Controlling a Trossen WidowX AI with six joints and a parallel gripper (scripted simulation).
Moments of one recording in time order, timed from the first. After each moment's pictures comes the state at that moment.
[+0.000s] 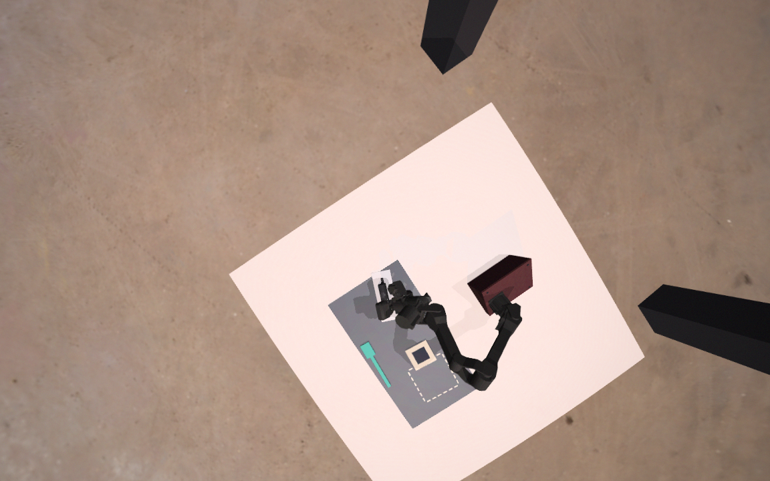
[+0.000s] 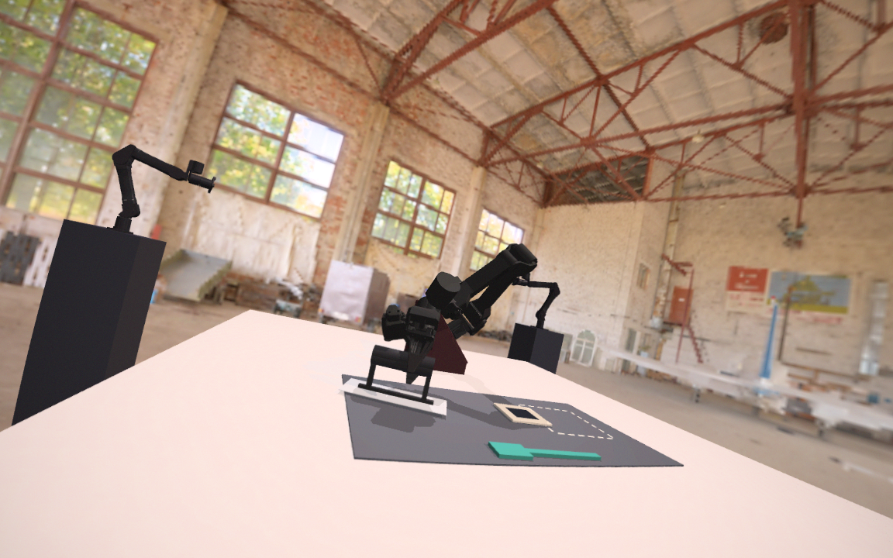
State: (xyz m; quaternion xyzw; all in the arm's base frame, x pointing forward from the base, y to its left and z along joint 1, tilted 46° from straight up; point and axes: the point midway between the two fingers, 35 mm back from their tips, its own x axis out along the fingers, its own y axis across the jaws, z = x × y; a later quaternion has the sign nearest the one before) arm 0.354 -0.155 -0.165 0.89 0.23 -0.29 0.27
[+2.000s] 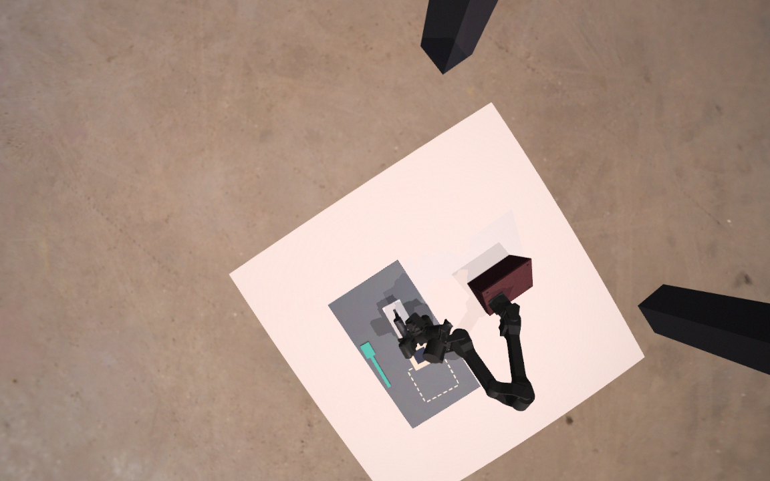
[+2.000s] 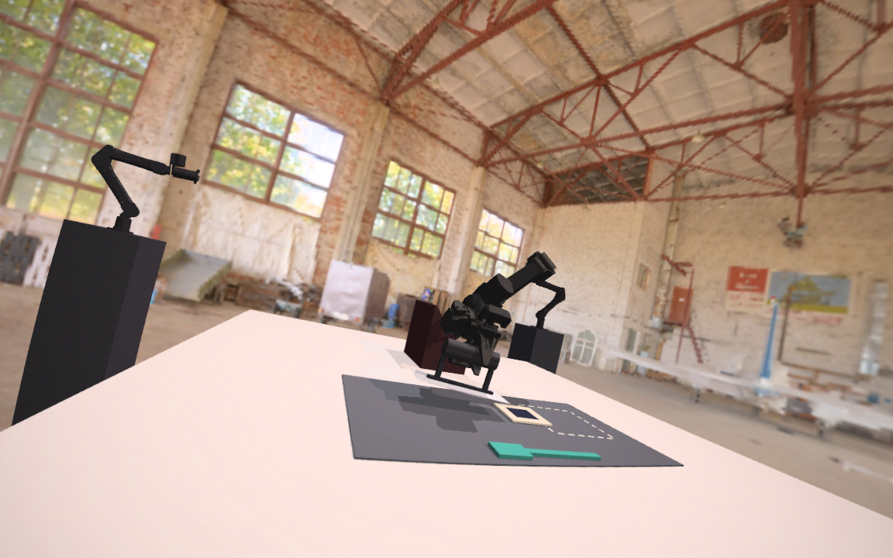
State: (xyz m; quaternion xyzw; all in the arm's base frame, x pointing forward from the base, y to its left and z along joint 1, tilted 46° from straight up) arm 0.355 -0.080 -0.044 0.86 0.27 -0.19 0.37
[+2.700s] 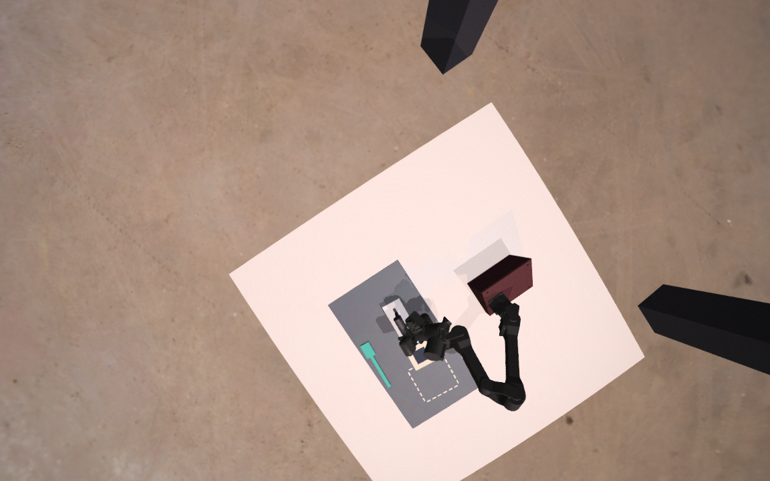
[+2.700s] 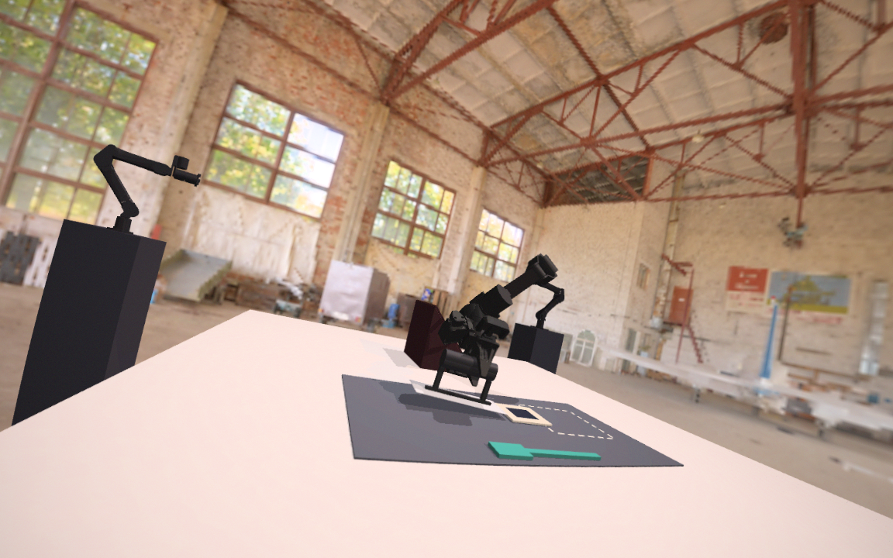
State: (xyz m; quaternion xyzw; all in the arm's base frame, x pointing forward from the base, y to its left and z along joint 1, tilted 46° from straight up) arm 0.356 -0.062 -0.059 0.86 0.27 -0.19 0.38
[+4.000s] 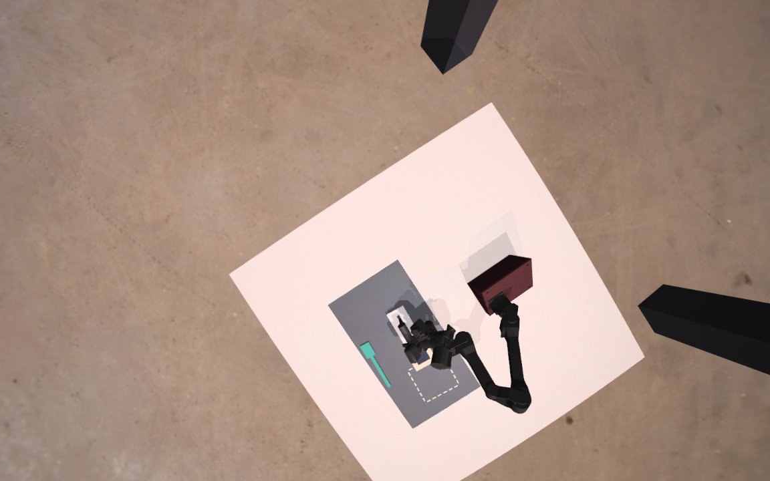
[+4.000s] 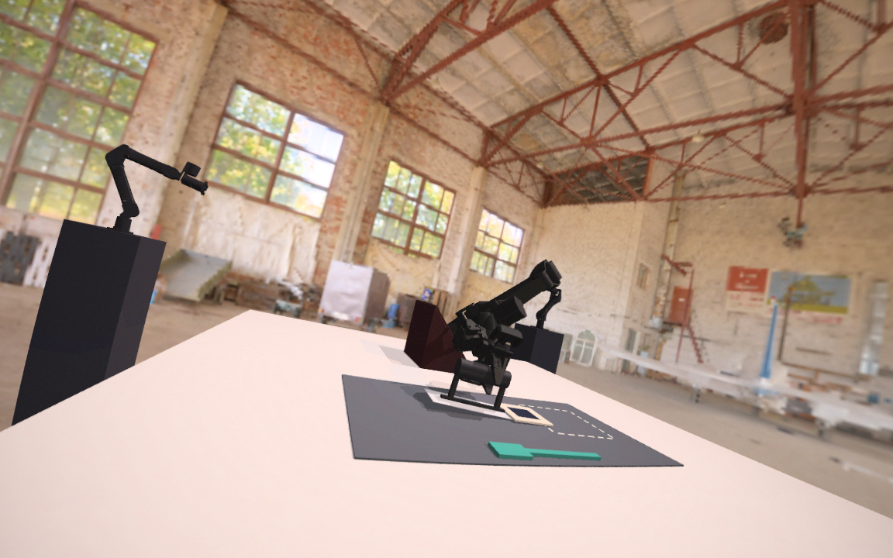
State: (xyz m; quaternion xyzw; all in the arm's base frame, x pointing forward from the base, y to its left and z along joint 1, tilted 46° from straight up) arm 0.360 -0.028 -0.042 0.87 0.26 -0.20 0.38
